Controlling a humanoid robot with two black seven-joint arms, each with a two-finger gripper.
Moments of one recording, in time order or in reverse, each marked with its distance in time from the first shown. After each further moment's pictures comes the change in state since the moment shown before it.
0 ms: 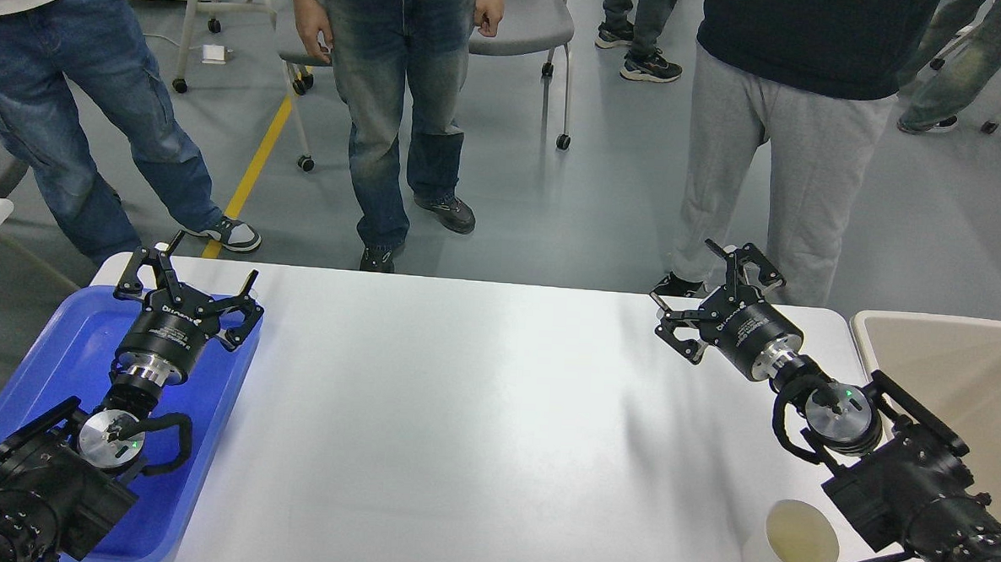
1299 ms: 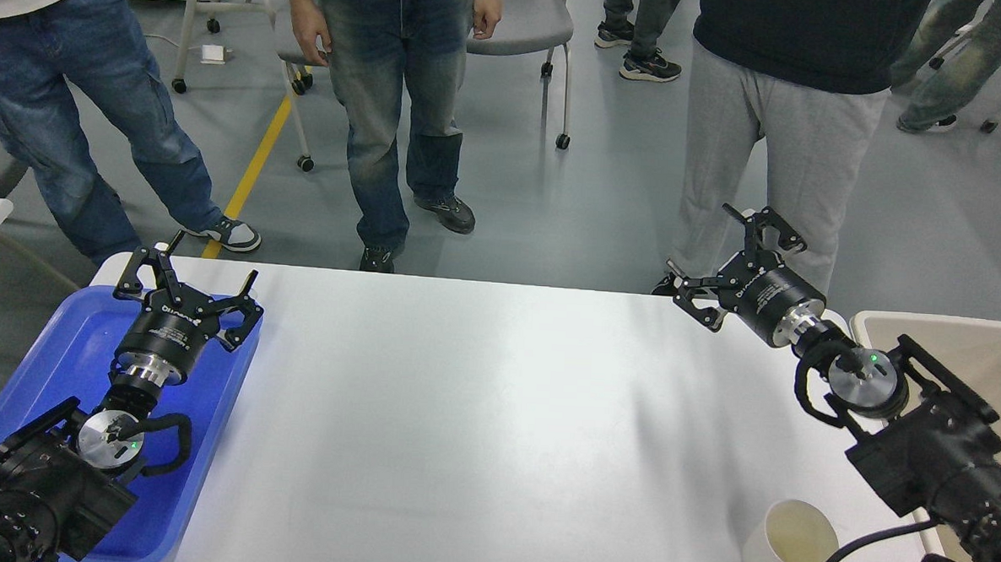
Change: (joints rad) left arm 0.000 0.001 0.001 0.000 -0.001 0.000 0.000; right arm 0.097 -0.074 -0.017 0.025 0.001 -0.026 -0.038
